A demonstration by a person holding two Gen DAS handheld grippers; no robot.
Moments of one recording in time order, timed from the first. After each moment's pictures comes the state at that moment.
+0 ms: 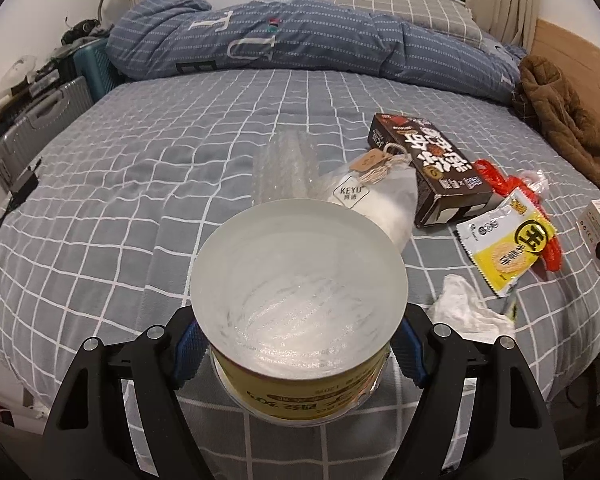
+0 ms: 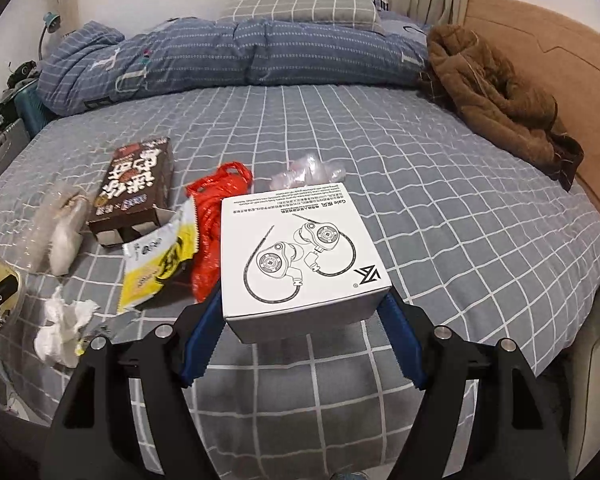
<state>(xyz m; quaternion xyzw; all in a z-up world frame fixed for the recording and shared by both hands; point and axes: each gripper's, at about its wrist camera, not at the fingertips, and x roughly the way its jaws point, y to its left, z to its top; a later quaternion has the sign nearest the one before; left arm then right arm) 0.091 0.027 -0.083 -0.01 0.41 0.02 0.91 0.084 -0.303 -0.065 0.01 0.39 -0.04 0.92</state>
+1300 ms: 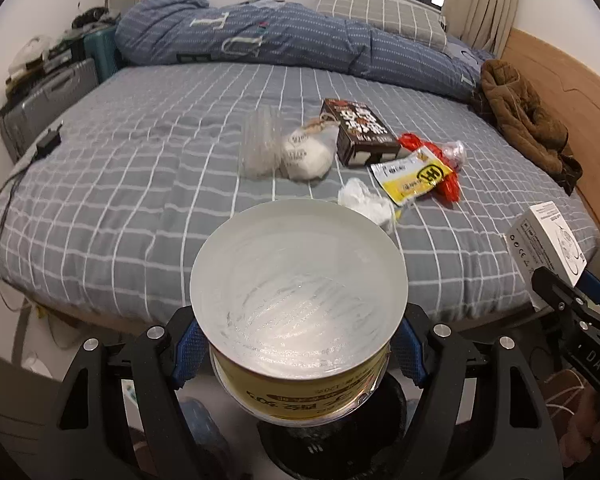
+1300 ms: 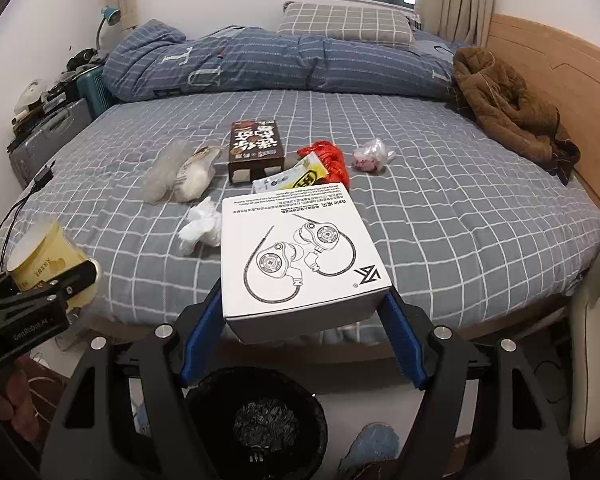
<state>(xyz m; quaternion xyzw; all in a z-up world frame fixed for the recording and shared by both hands) -0.071 0.003 -0.035 -0.05 0.43 -0.01 0.90 -0.090 -0.217 -0.019 -0.01 0.38 0.02 0.92</state>
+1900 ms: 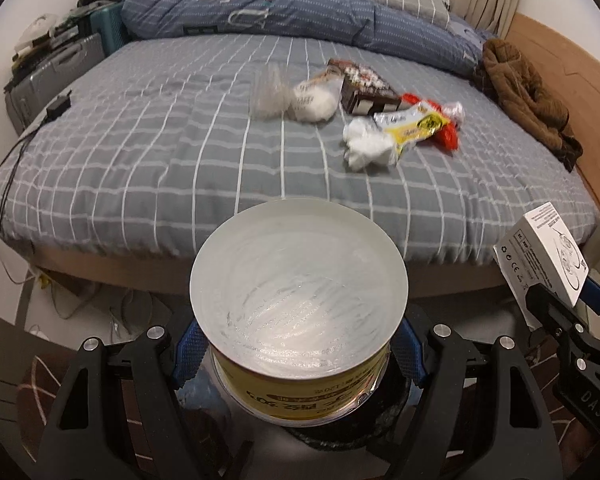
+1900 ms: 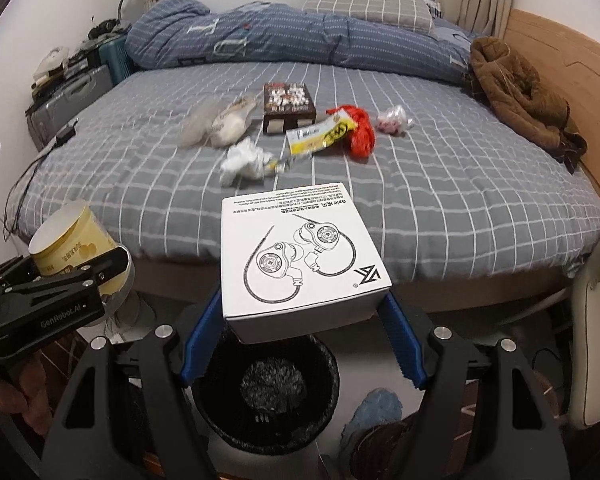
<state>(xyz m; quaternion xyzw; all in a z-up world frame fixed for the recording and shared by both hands) -0.126 0.005 -0.066 -0.05 0.47 0.00 0.88 -0.151 -0.193 -0.045 -0.03 0.43 0.04 0.90</state>
